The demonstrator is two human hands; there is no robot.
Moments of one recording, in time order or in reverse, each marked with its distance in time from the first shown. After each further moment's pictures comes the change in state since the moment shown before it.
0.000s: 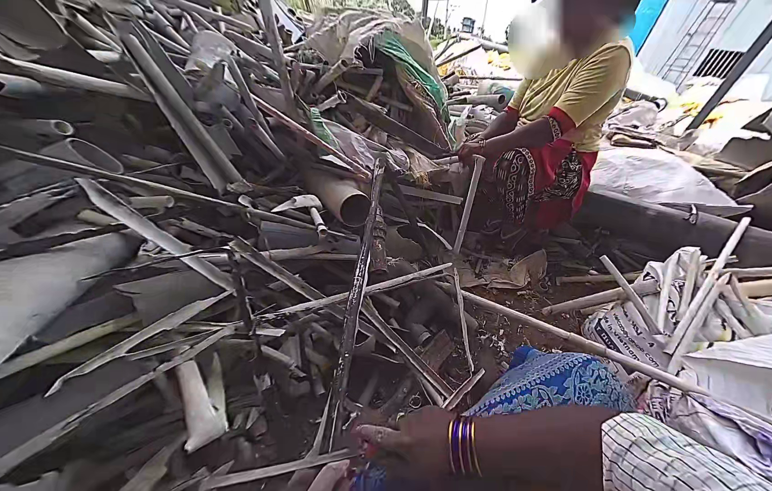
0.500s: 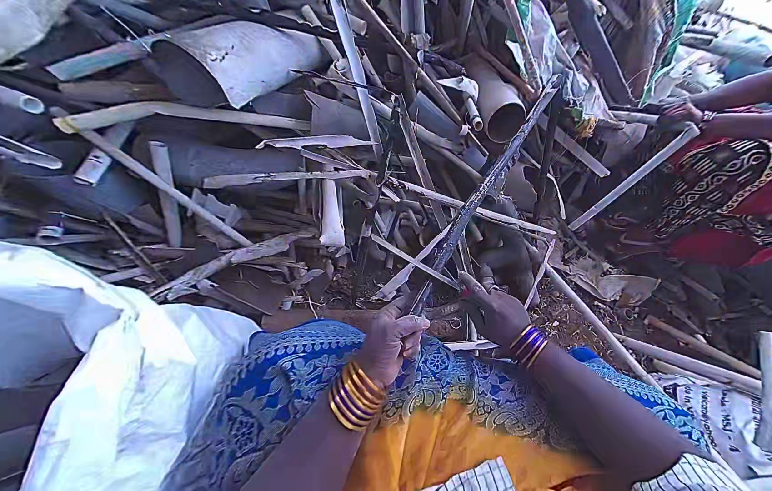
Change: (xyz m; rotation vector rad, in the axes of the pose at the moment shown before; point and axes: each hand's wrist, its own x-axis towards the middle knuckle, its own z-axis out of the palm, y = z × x) left_hand 0.002 0.010 -0.007 -0.275 -0.082 -0.108; right_hand 0.028 0.036 0.000 -0.328 0.536 -0.145
